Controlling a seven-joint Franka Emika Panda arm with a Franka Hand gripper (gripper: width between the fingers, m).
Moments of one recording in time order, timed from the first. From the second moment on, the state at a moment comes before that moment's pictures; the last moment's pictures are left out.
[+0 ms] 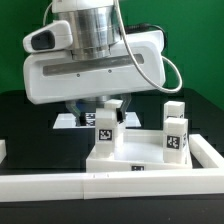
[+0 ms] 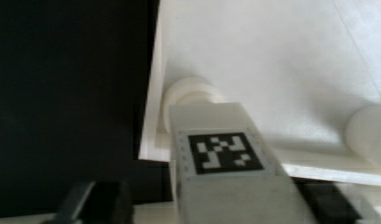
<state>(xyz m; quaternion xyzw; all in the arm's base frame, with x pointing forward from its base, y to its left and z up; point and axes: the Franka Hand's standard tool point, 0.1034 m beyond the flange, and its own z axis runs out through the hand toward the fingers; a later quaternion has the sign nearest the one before) 0.592 -0.027 0.086 -1.00 0.02 0.02 0.06</state>
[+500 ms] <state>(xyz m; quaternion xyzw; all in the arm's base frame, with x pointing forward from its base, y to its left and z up) 0.592 -0.027 0.086 -1.00 0.03 0.02 0.06</state>
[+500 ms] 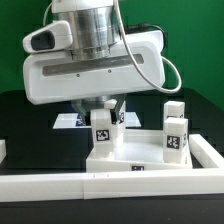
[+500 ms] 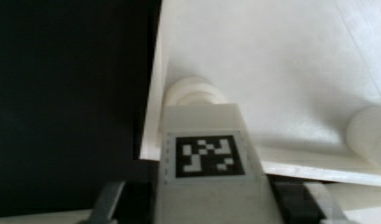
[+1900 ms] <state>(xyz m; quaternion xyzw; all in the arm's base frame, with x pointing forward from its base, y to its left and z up) 0.598 0.000 0.085 -0.87 0.48 0.03 0.05</state>
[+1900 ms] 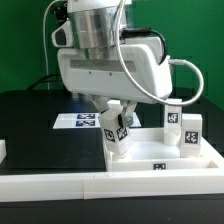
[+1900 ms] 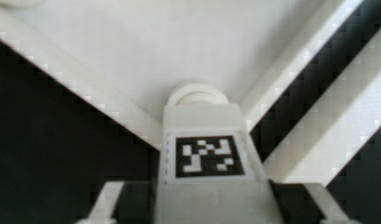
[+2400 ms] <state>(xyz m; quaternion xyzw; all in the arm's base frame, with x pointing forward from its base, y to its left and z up) 0.597 0.007 0.084 -0.78 0.63 0.04 0.05</state>
